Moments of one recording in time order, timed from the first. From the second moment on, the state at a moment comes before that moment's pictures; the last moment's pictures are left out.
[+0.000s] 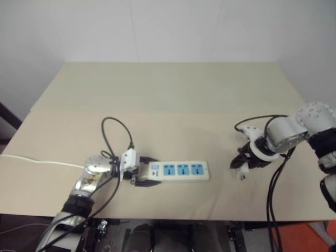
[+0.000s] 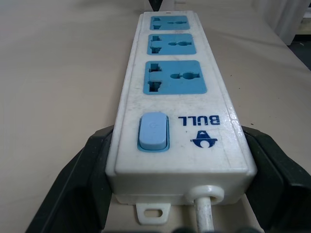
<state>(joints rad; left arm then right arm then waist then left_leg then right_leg) -0.38 0.50 -0.17 0.35 -0.24 -0.18 -1.38 -1.08 -0.97 0.64 0.60 1.95 1.59 -0.63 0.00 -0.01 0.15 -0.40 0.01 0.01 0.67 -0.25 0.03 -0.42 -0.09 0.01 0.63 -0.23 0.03</state>
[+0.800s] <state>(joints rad) -0.38 0.53 -0.17 0.34 -0.24 -0.17 -1.39 -0.86 -0.67 0.00 0.26 1.35 0.87 -0.62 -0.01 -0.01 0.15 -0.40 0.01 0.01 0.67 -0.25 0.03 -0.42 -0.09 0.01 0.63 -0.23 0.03</state>
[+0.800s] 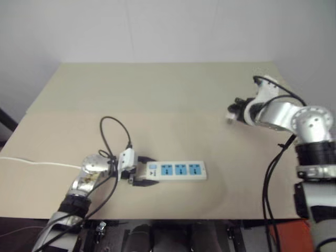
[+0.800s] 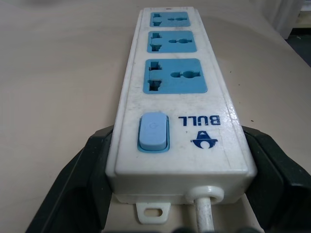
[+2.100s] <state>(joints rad) -0.33 0.61 -0.15 0.25 -0.26 -0.13 -1.34 -0.56 -0.48 0.10 0.01 0.64 0.31 1.03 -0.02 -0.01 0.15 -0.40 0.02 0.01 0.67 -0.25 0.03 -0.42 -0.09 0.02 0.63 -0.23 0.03</state>
